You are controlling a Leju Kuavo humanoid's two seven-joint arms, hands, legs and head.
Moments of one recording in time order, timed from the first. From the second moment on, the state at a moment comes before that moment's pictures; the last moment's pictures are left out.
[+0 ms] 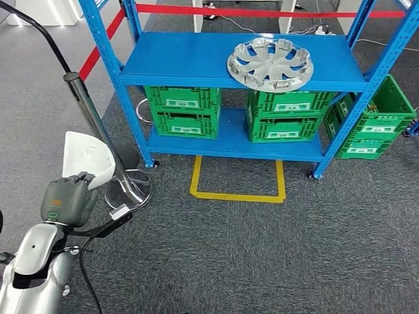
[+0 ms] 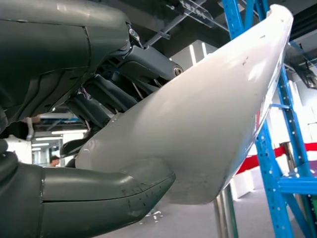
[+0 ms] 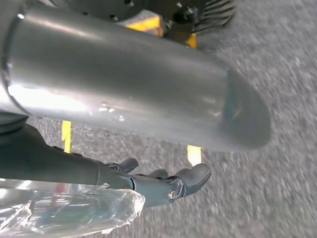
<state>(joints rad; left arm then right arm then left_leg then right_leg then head) -0.03 0.01 -0.11 -1.64 -1.44 0.12 -0.10 -0.05 0.34 -1.45 -0.64 1.23 0.23 -0.32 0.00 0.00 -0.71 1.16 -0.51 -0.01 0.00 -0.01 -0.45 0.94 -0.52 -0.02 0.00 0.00</state>
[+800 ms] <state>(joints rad) -0.02 -0.02 -0.07 -1.66 -1.34 0.09 -0.11 -0.05 0.33 -1.44 -0.63 1.23 0.22 -0.32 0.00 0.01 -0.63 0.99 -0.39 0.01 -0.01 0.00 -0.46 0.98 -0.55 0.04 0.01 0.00</state>
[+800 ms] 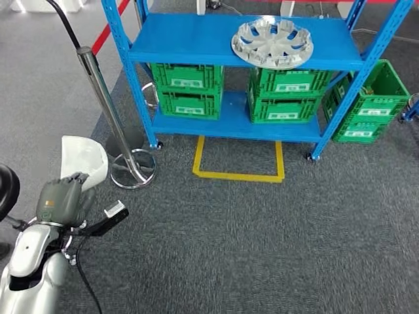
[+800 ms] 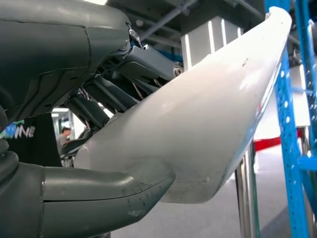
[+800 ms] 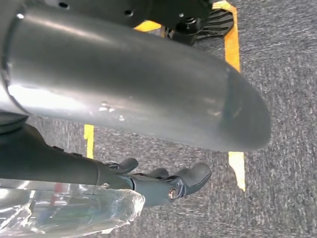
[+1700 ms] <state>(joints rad) -0.01 -0.03 -0.05 -1.68 -1.33 0.09 -0.12 -0.05 0.33 -1.43 -0.62 1.24 0.22 -0.32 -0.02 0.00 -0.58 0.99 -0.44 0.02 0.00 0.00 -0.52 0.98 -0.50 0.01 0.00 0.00</state>
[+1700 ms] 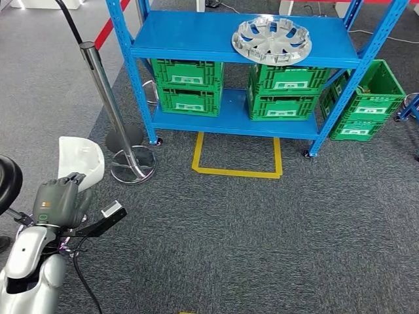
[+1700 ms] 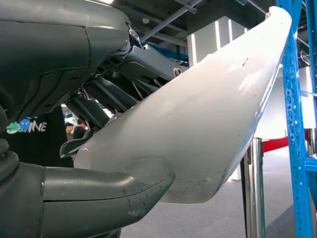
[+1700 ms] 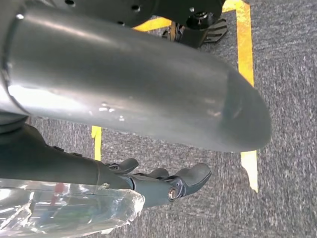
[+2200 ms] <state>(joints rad) -0.01 -0.02 -0.06 -1.68 -1.34 0.08 -0.12 -0.05 0.33 -1.43 -0.61 1.25 0.21 -0.32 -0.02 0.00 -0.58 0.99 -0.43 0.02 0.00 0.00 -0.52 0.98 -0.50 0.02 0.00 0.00</state>
